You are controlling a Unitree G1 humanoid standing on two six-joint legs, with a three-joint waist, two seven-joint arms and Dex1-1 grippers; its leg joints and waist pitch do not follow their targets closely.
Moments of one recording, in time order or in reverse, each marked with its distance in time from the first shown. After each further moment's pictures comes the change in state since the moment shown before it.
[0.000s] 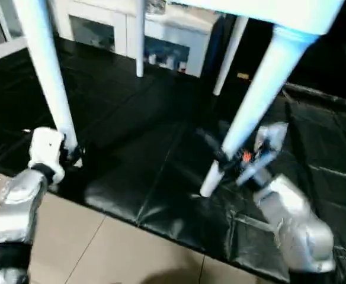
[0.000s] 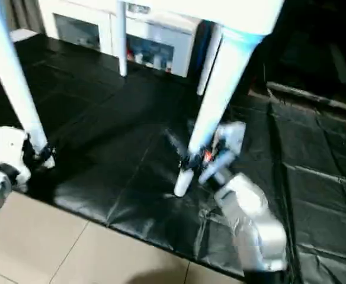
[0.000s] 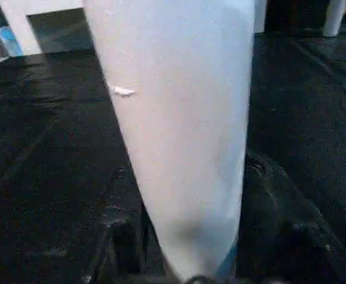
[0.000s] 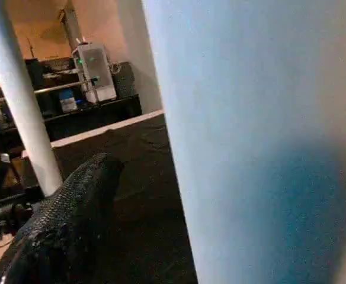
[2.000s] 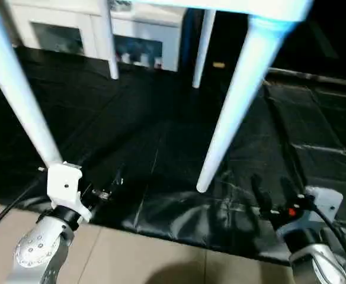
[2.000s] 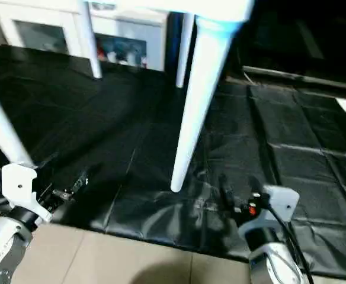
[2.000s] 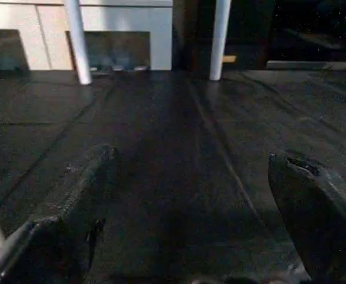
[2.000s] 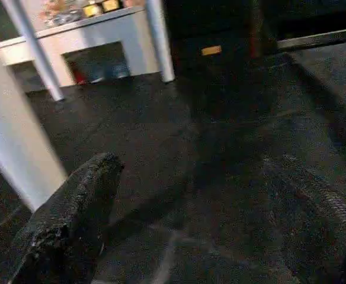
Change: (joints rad) left arm 0.471 -0.200 -0.131 -0.765 -0.126 0.244 0.179; right arm 0.462 0.052 -0.113 -0.215 -0.117 -0.065 -0.308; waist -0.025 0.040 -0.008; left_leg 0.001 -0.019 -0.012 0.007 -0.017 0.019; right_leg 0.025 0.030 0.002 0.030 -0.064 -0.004
